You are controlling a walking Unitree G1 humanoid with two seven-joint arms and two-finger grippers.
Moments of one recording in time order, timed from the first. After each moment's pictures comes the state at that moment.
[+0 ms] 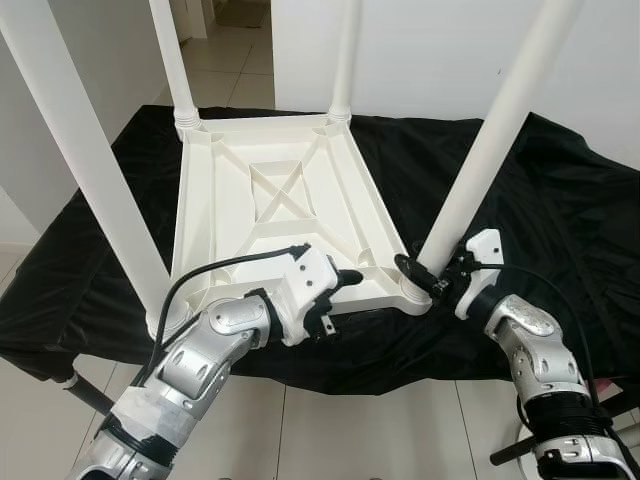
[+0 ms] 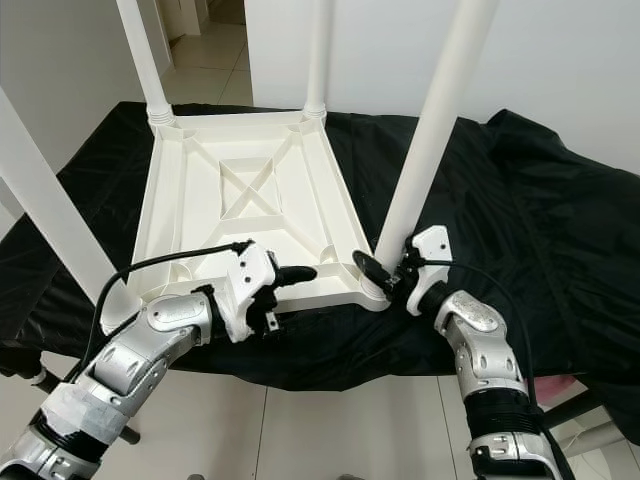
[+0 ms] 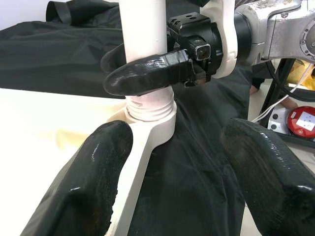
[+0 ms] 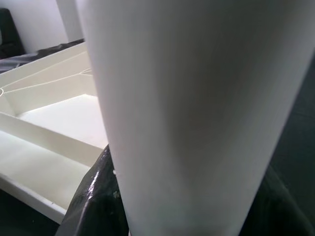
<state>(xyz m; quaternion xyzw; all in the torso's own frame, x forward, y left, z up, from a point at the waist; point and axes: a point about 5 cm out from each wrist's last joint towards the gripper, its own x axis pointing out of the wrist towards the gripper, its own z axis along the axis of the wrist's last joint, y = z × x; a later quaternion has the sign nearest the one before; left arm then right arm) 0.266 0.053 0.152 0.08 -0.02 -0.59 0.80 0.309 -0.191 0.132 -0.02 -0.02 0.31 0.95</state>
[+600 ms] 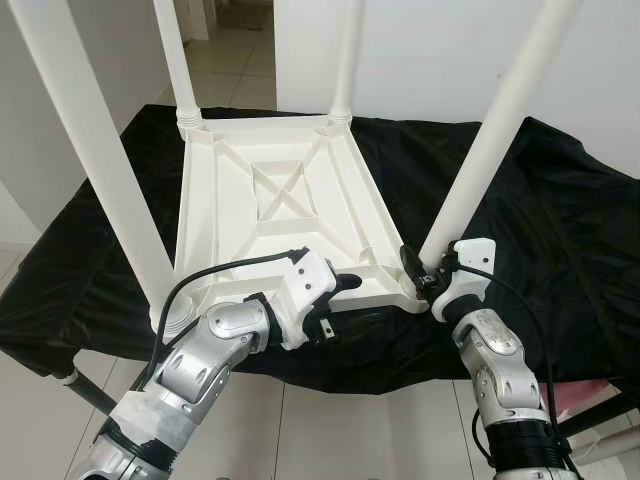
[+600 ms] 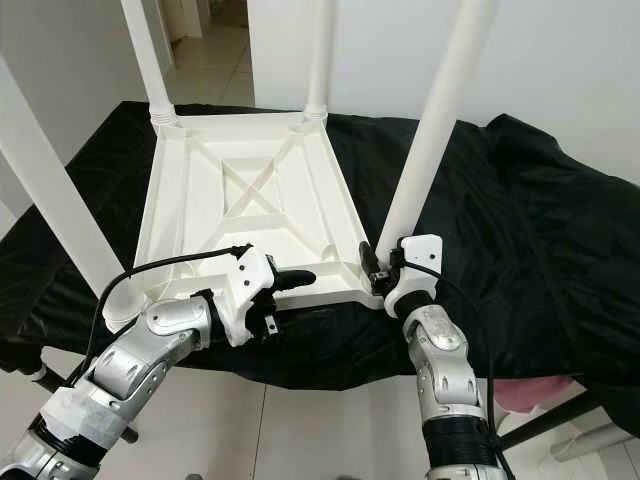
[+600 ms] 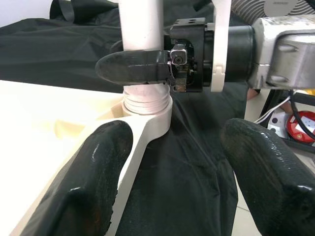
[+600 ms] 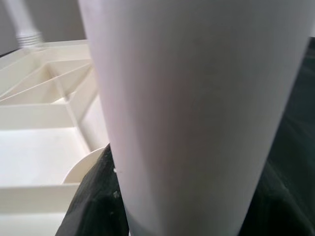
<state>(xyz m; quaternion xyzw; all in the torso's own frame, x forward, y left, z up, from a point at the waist) 0.263 0.053 0.148 0.07 -0.01 -0.59 0.81 0.295 -0.168 0.127 0.03 -0.03 0.06 1.00</state>
